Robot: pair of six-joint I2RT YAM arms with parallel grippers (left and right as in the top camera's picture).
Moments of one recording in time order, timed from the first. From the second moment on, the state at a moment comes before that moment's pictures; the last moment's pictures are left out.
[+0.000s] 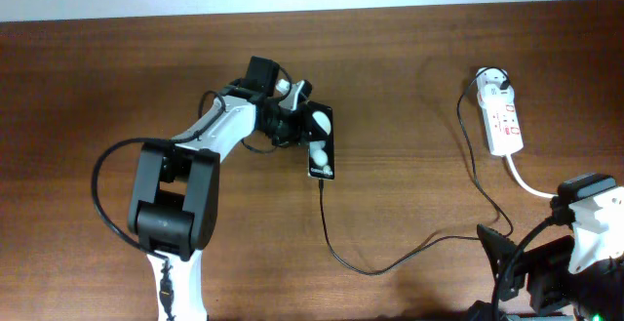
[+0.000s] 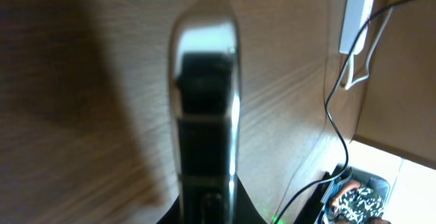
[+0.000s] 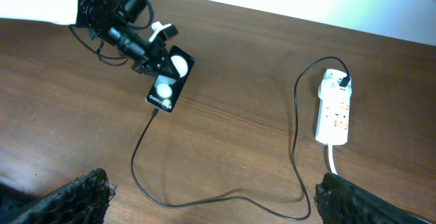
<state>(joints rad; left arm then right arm) -0.30 2.16 1.49 -0.56 0.80 -0.32 0.74 0.82 1.75 -1.59 0.33 0.28</state>
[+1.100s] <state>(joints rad) -0.21 2.11 1.53 -0.72 0.43 -0.31 0.74 0.82 1.75 -1.59 0.33 0.28</state>
